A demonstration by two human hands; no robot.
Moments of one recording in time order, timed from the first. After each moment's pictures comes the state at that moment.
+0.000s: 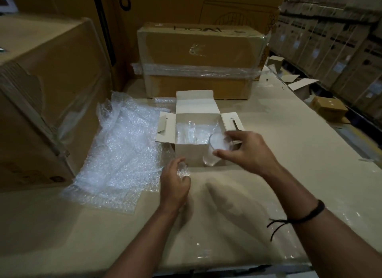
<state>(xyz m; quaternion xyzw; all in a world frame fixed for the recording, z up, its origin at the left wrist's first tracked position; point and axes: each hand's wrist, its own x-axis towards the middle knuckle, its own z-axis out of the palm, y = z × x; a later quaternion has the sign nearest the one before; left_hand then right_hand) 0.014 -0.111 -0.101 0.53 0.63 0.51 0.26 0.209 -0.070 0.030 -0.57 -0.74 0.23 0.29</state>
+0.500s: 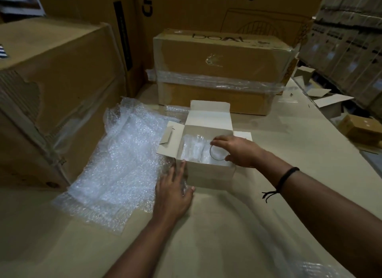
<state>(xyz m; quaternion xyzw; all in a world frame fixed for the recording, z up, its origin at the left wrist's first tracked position) 0.010 -0.071 -0.115 0.59 0.74 0.30 0.11 0.206 0.094 -0.011 -0.34 -0.94 0.00 -0.02</state>
